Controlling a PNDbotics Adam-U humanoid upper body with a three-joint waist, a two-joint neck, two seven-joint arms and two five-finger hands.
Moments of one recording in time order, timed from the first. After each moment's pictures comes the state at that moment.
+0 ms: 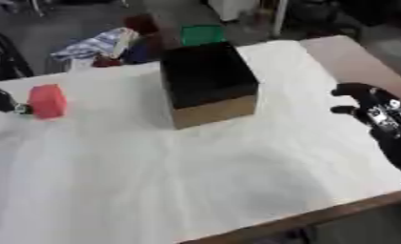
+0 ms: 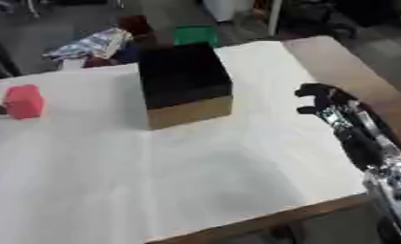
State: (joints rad) left arm -0.95 0.62 -0.03 -0.67 -0.93 -0.20 -0.14; right arm -0.19 -0.39 -0.03 -1.75 -0.16 -0.15 0.27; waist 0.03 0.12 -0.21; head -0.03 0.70
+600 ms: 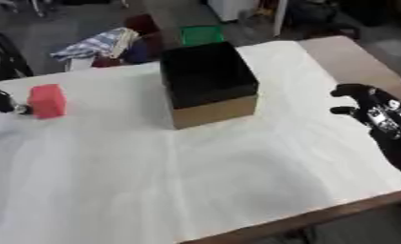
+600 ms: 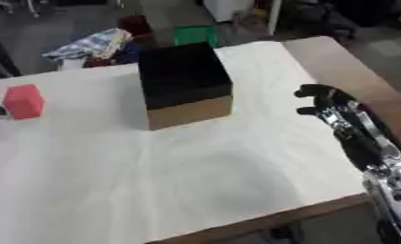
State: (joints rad) left arm -0.95 0.62 -0.03 -0.67 -0.96 -0.19 -0.13; right arm -0.19 -0.39 -0.03 -1.75 -0.16 -0.15 0.28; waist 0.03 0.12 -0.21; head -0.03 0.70
